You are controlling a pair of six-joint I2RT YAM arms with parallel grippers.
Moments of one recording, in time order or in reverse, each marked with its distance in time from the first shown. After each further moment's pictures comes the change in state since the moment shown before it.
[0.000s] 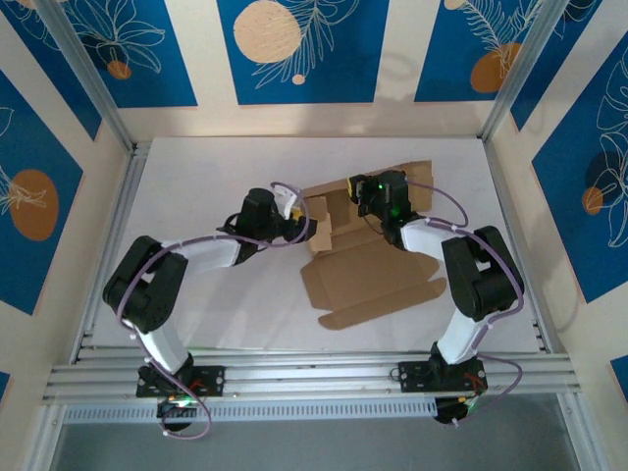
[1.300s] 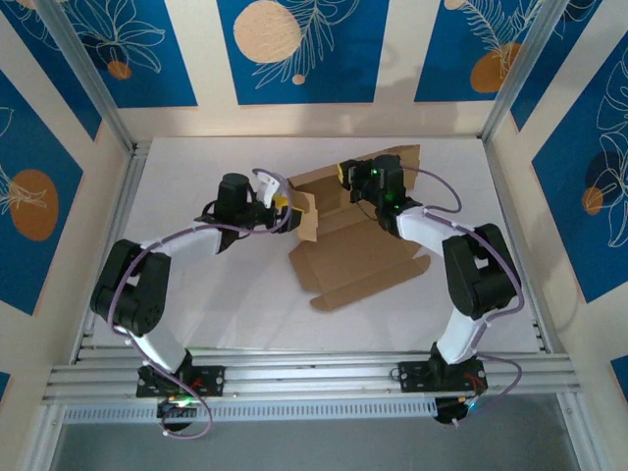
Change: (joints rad) left arm 0.153 -0.046 0.052 -0.084 0.253 0.133; right arm 0.024 0.029 0.146 -0.052 -0.047 -0.002
